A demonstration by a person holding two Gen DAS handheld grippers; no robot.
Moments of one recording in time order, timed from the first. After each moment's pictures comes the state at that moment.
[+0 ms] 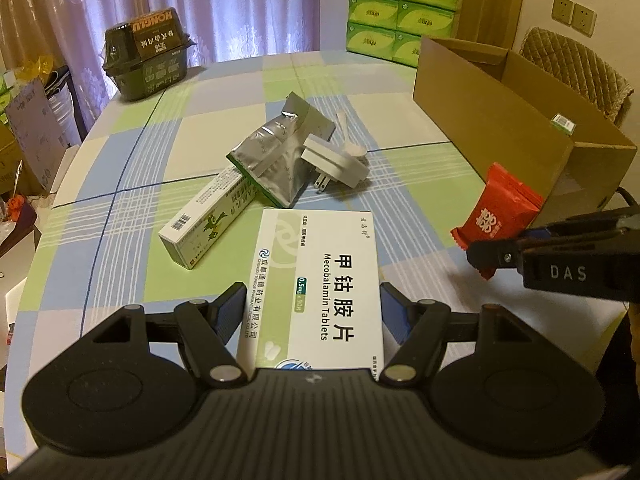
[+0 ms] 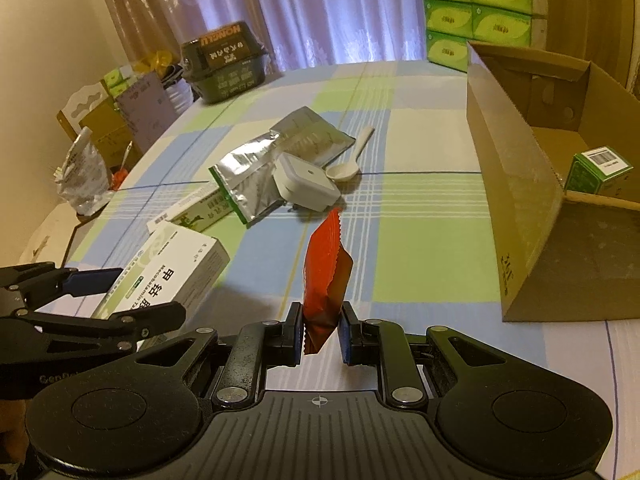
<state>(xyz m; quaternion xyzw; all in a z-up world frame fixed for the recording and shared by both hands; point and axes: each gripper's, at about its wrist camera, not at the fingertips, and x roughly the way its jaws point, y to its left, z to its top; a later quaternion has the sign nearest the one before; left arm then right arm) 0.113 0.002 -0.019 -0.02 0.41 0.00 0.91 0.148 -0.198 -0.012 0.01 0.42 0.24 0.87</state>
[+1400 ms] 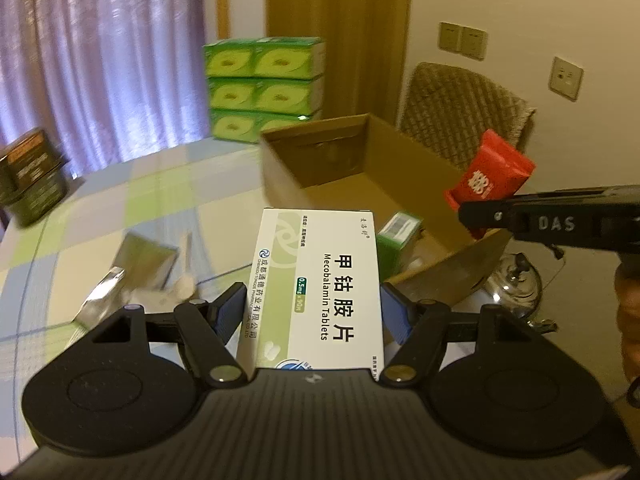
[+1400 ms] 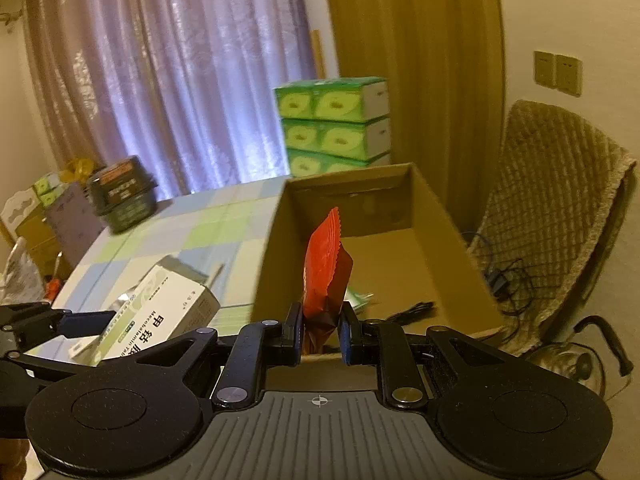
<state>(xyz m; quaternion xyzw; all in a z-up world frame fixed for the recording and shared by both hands) 0.182 -0.156 0.068 0.02 0.34 -0.13 0.93 0.169 -0.367 0.092 0.05 0.31 0.12 0.94</state>
